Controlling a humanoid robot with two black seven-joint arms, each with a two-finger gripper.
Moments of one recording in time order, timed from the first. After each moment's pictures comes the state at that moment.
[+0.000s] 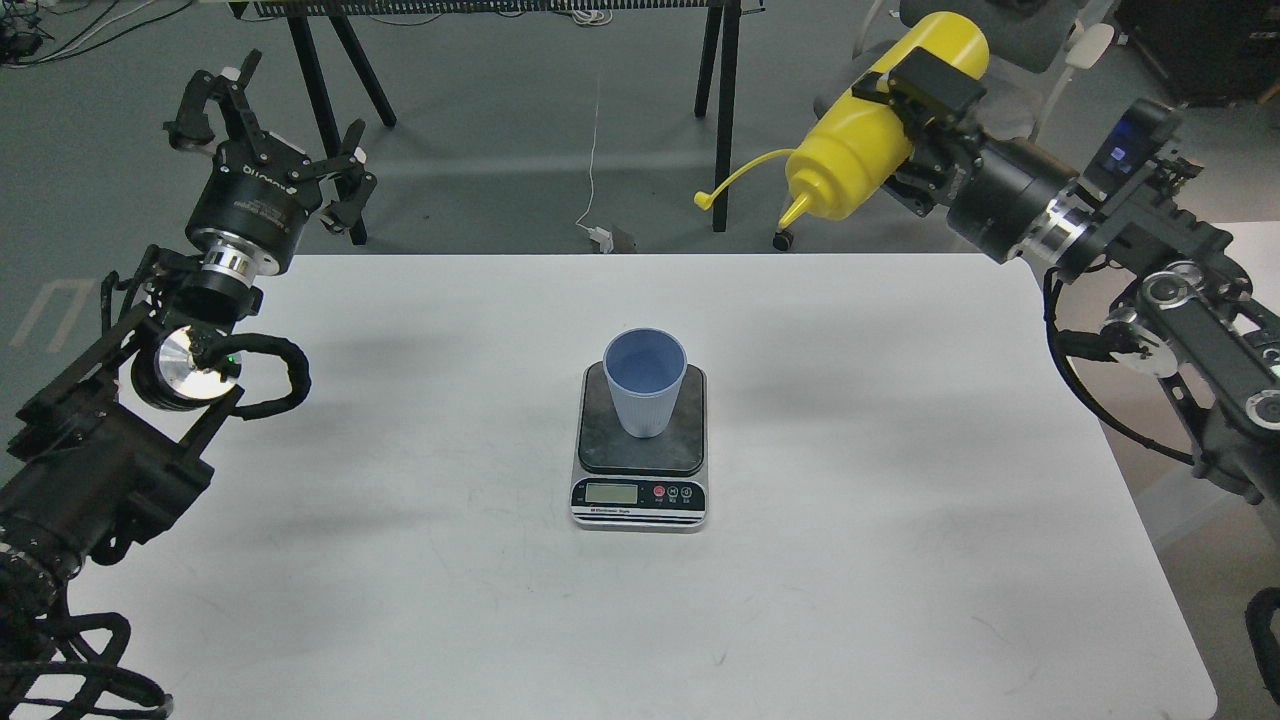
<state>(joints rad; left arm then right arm) -0.68 0.33 -0.98 -0.76 0.04 -0.43 -0.35 0.72 -0.42 0.94 1.12 -1.24 0.34 0.31</state>
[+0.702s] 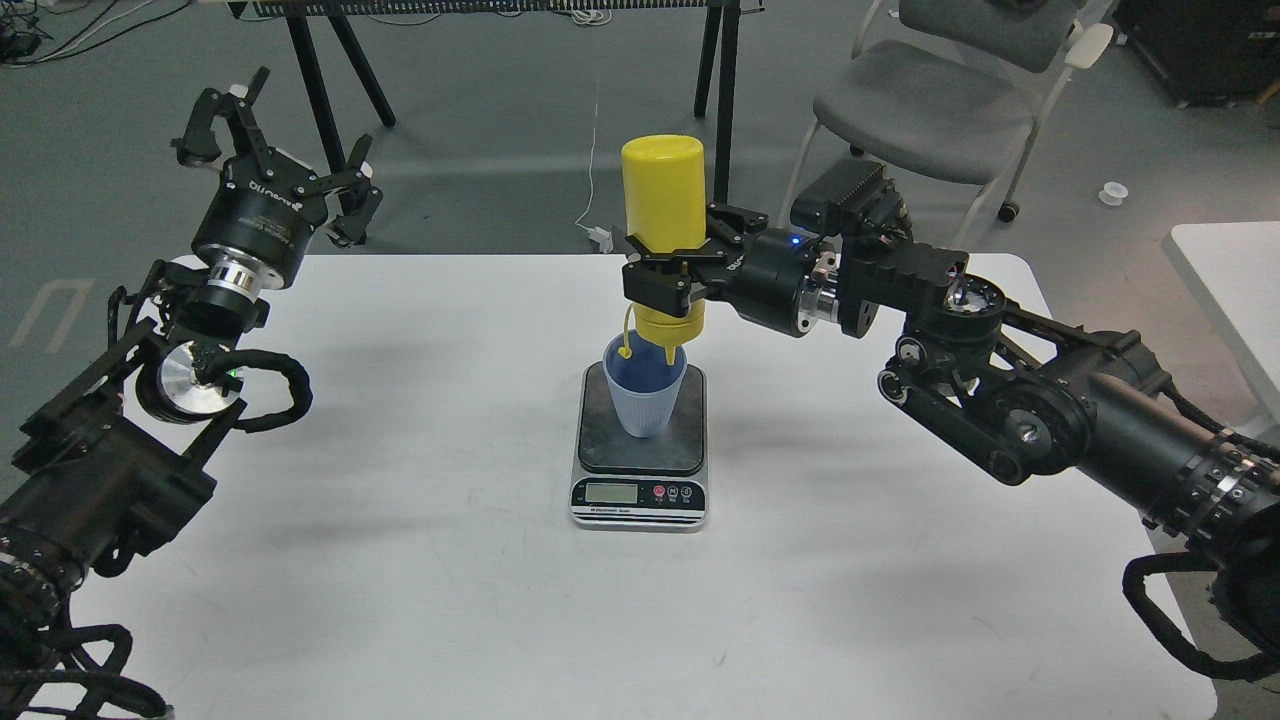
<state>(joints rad) -0.67 0.33 -0.98 -0.76 0.04 -0.45 -0.35 0.91 -0.20 0.54 0.99 -1.96 0.03 0.35</state>
